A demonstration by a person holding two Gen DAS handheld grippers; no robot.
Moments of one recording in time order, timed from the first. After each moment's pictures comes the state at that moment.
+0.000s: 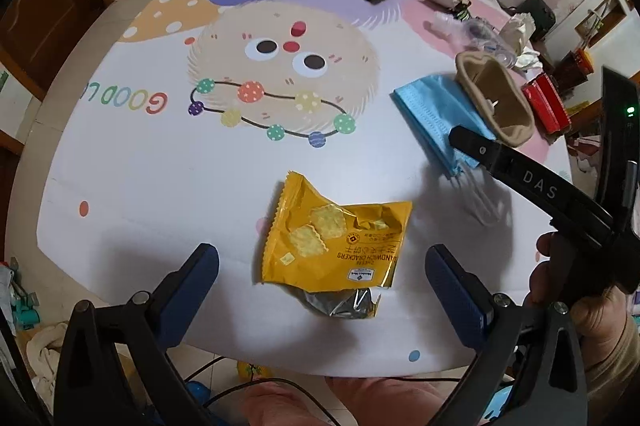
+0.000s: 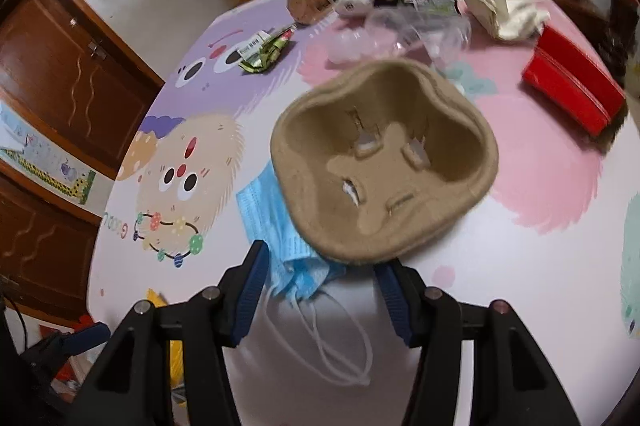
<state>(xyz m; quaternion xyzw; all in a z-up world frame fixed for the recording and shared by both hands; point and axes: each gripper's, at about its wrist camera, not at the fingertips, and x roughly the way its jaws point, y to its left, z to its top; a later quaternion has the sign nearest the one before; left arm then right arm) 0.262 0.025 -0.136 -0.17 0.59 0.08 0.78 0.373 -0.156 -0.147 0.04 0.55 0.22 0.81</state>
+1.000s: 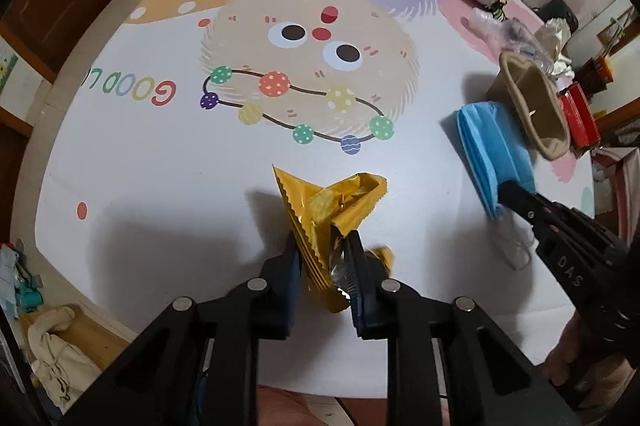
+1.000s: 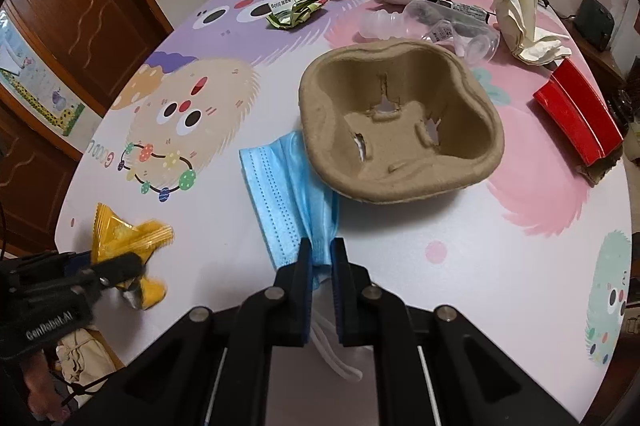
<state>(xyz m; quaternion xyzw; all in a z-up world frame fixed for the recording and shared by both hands) 0.273 0.041 -0.155 -0.19 0.61 0.11 0.76 0.352 -0.144 -0.146 -0.07 0.56 0.24 0.79</state>
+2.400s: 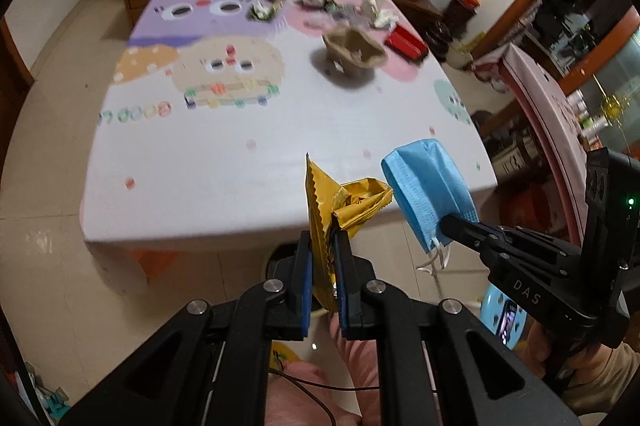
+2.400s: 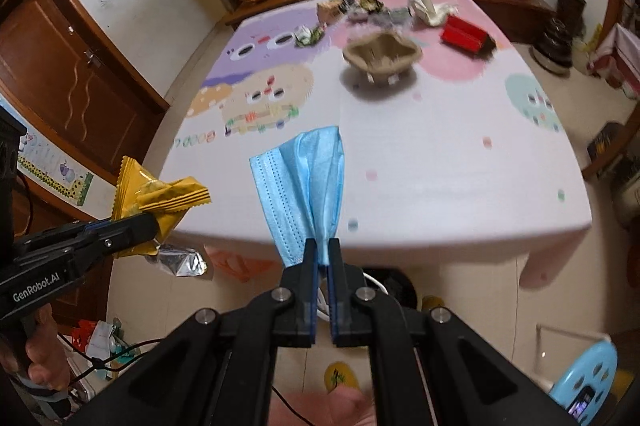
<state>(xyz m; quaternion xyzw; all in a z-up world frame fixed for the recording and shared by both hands) 0.111 0.042 -0.032 -0.09 0.56 -0.12 0.81 0.131 -0.156 -0.041 0.06 0.54 0.14 0.83</state>
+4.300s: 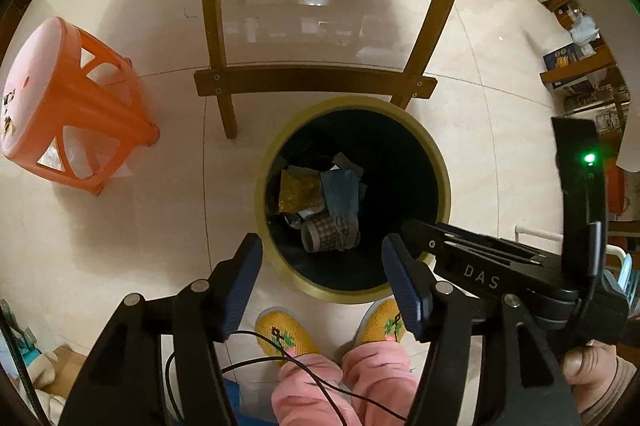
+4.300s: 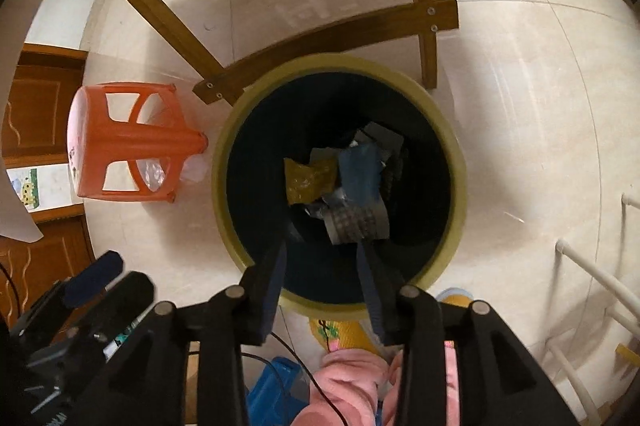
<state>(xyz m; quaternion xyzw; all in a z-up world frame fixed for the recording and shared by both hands) 0.095 -0.018 -0.454 -0.09 0.68 -0.04 0.73 0.118 -0.194 -0.505 0.14 0.73 0.08 0.66</state>
